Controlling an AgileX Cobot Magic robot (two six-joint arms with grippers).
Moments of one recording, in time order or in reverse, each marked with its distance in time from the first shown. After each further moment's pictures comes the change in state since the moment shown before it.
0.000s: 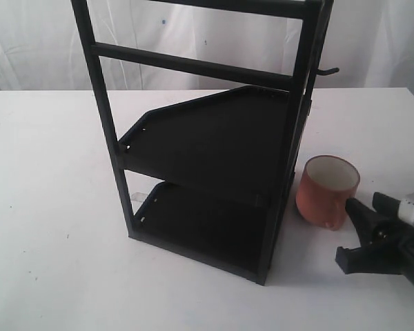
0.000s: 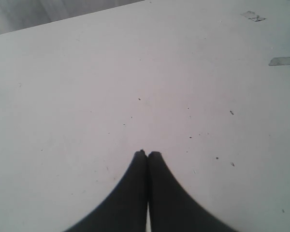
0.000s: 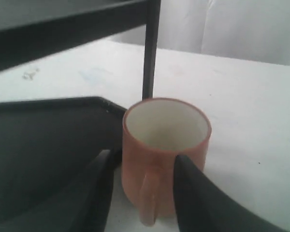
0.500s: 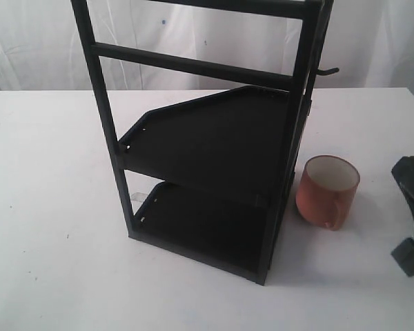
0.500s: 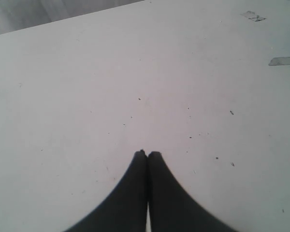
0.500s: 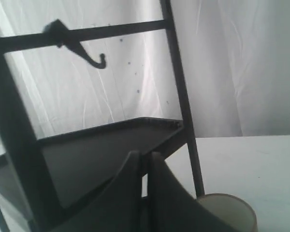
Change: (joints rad) left arm 0.000 0.000 0.000 0.000 0.000 0.000; right arm 0.000 -0.665 0.008 -0.149 0.349 0.294
